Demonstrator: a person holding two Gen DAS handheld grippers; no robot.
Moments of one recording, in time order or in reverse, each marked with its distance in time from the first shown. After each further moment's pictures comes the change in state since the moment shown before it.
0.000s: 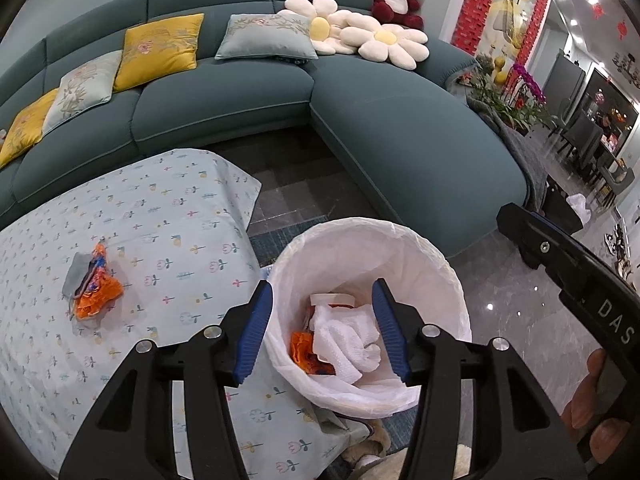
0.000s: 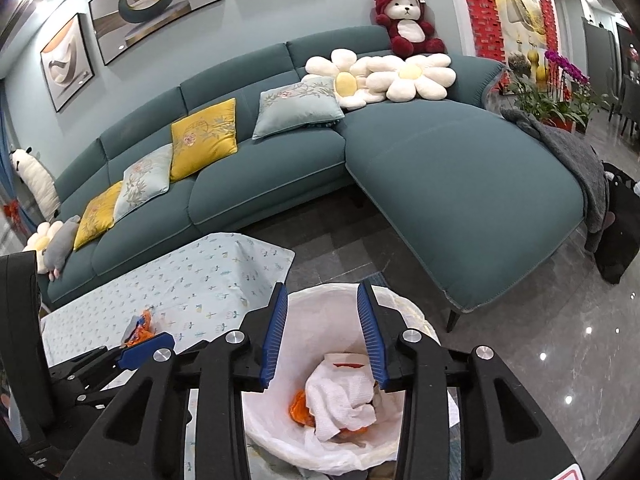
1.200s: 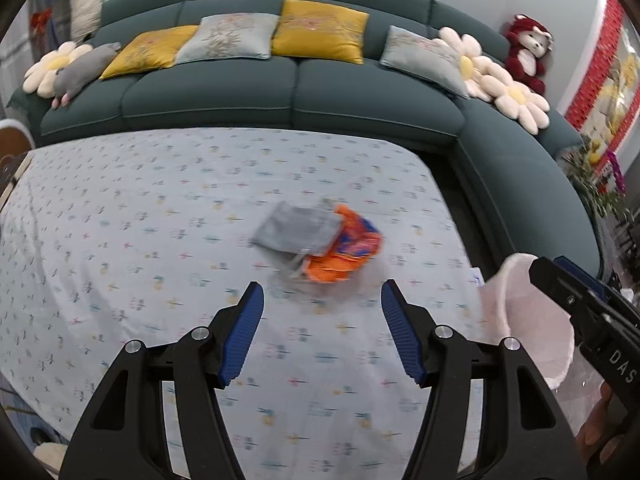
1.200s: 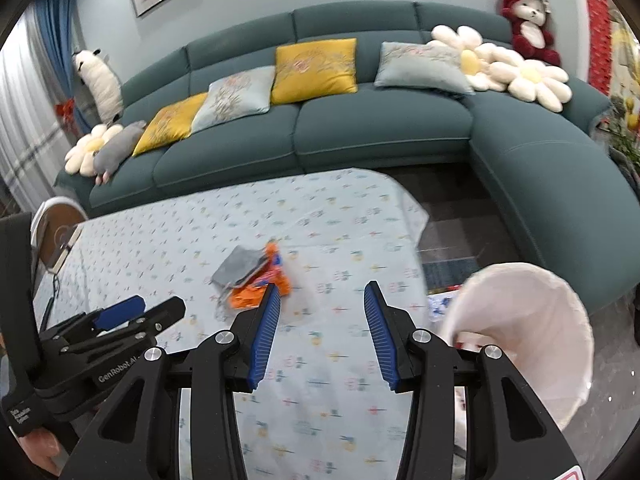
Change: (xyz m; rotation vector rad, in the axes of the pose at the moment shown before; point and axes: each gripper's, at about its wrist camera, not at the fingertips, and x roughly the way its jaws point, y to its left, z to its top) left arm -0.077 0.257 -0.066 -0.334 -0.043 0.232; right arm 0.048 0.232 -0.057 -0.280 0.182 0.176
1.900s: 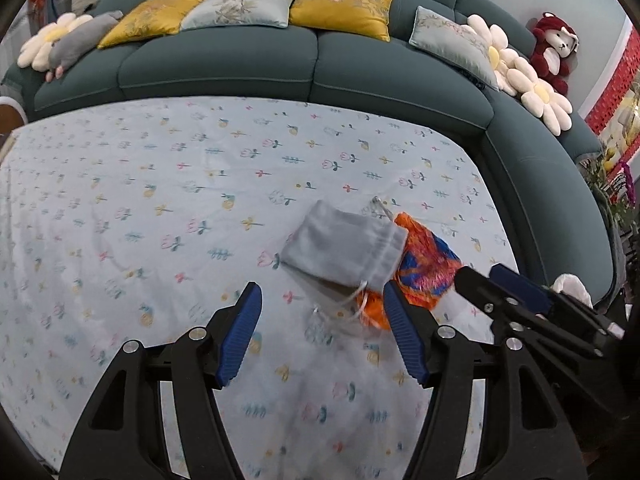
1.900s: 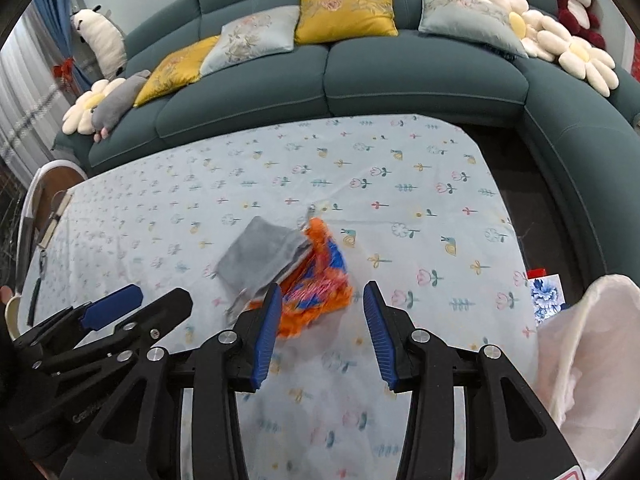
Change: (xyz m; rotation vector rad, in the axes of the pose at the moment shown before) left arm 0.093 0.043 0.029 -0.044 0.094 -0.016; right arm 0.150 0.043 0.016 -0.021 0.188 0.048
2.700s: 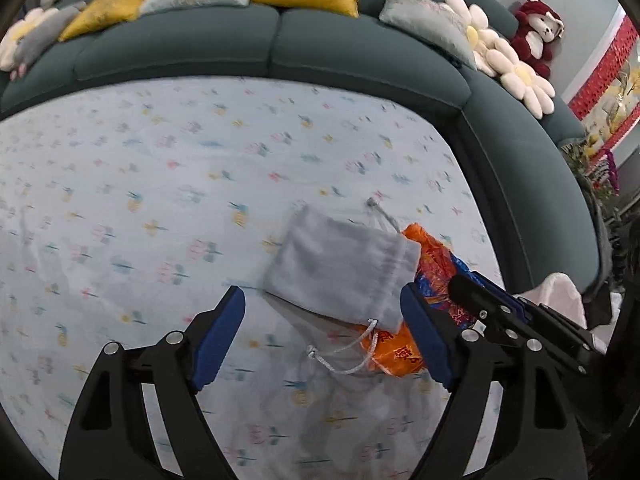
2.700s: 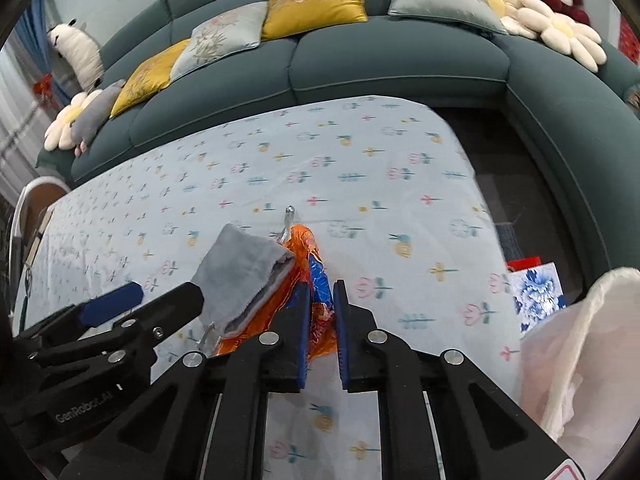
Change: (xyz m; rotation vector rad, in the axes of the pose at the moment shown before) left arm 0.054 -0.052 0.009 0.028 0.073 -0.092; right arm 0.017 -0.056 -0.002 0.065 -0.005 -0.027
